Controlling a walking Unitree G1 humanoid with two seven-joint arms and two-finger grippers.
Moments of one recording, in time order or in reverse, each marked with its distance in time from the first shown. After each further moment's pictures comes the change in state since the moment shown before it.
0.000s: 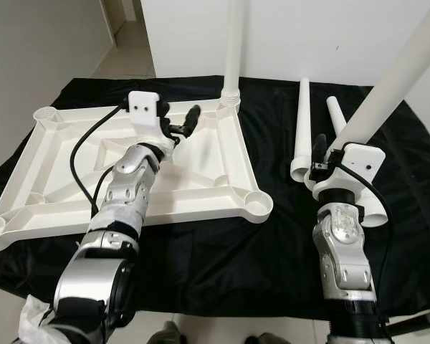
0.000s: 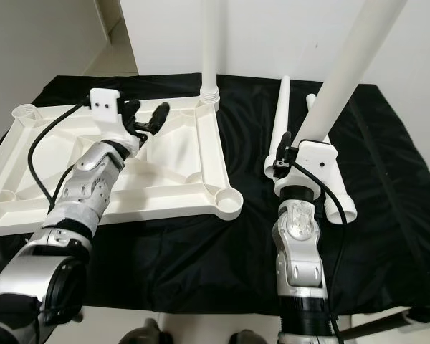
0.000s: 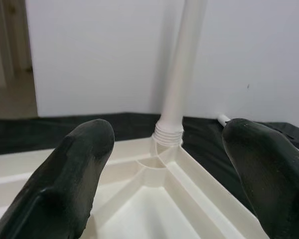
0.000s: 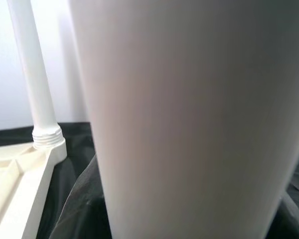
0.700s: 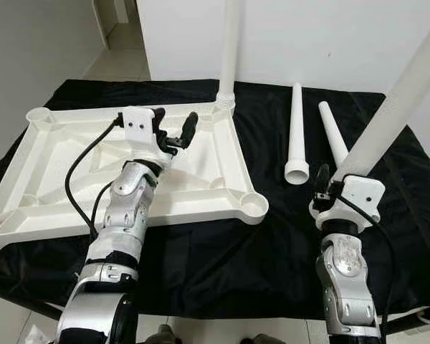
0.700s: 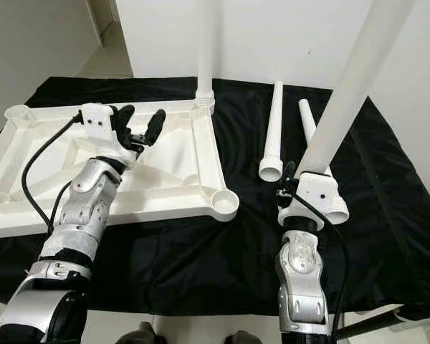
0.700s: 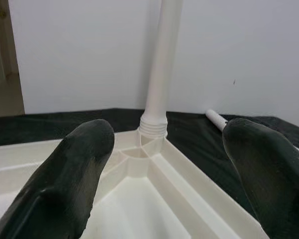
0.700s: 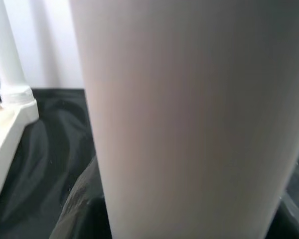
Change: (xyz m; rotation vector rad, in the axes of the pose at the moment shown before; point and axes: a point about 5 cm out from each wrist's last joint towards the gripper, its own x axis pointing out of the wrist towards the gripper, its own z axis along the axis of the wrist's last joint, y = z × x) left arm -0.016 -0.015 -0.016 -0.020 0.027 -0.013; right arm -0.032 -0.012 -0.026 -0.058 0.092 -0.049
